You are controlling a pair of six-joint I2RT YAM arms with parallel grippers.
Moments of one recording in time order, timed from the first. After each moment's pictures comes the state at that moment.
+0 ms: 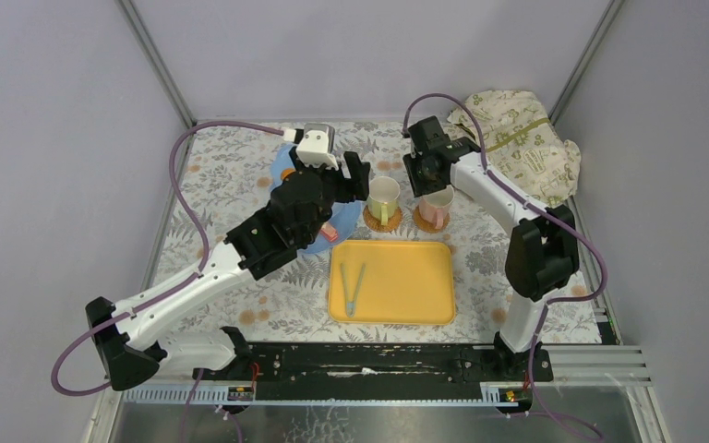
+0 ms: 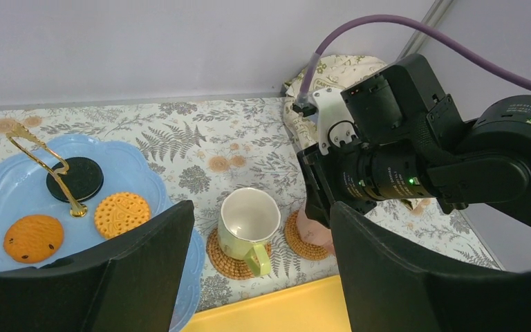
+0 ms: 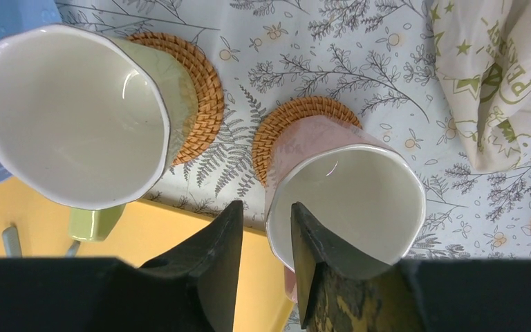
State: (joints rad) left arm -0.92 1.20 1.20 -0.09 -0.58 -0.30; right arm 0.46 1.84 1.58 -0.80 0.12 0.11
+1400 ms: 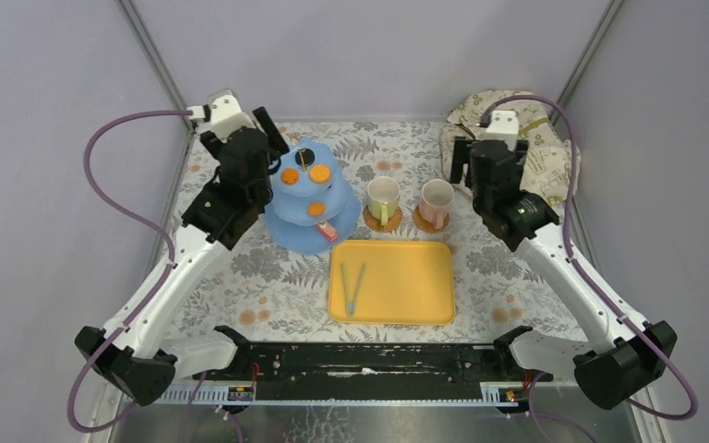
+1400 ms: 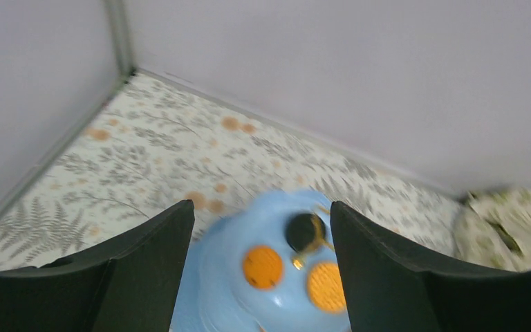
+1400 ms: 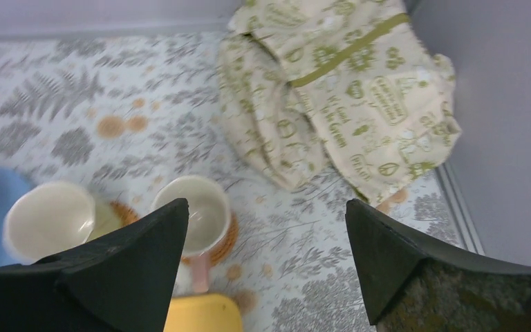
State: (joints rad) left arm -0.57 1.17 1.32 -0.35 -0.80 -0.40; right arm 0.53 1.18 1.19 -0.46 0.64 0.16
